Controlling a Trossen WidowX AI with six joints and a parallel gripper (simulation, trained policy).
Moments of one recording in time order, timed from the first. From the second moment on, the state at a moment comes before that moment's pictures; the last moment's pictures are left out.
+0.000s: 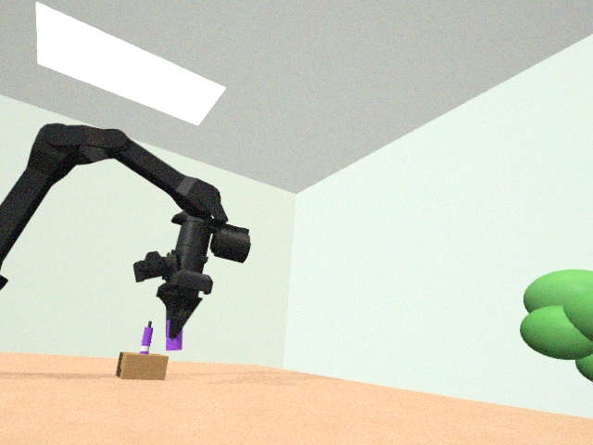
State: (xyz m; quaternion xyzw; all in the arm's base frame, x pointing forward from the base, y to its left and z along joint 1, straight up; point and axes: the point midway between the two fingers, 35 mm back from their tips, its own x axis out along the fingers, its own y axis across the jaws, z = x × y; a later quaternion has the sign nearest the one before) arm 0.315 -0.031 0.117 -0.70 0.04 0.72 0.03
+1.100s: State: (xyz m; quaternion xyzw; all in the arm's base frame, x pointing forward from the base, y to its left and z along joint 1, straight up) arm 0.292 0.076 0.180 -0.70 -0.01 0.72 0.00
